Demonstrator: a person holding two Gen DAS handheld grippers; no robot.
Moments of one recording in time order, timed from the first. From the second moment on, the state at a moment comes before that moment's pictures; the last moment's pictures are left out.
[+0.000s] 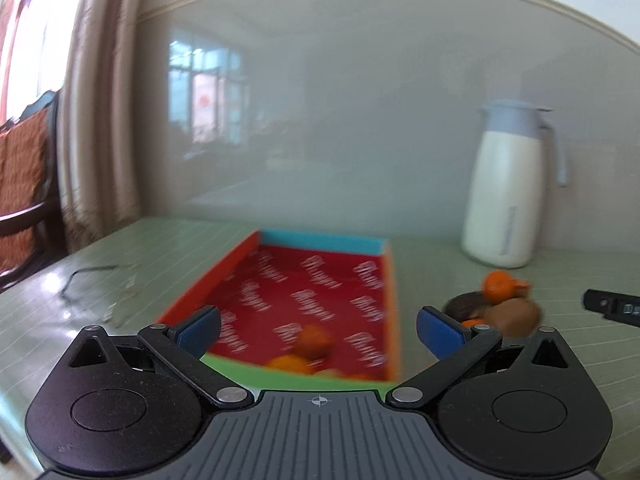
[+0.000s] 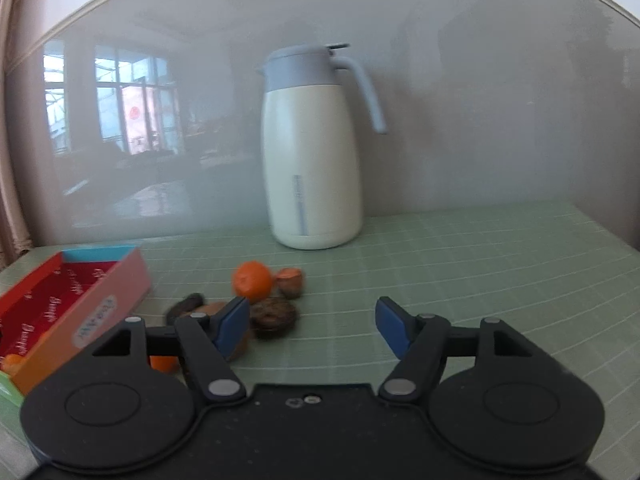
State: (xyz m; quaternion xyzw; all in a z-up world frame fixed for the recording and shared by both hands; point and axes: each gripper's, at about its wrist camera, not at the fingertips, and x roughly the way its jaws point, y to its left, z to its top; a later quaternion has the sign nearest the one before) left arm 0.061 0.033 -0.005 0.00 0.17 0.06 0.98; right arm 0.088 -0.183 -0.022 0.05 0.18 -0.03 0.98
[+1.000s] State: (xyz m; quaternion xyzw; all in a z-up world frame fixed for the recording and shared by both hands) left arm 0.130 -0.069 -0.032 0.05 0.26 -0.03 0.97; right arm 0.091 -0.276 -0.023 0.09 0.18 -0.12 0.97
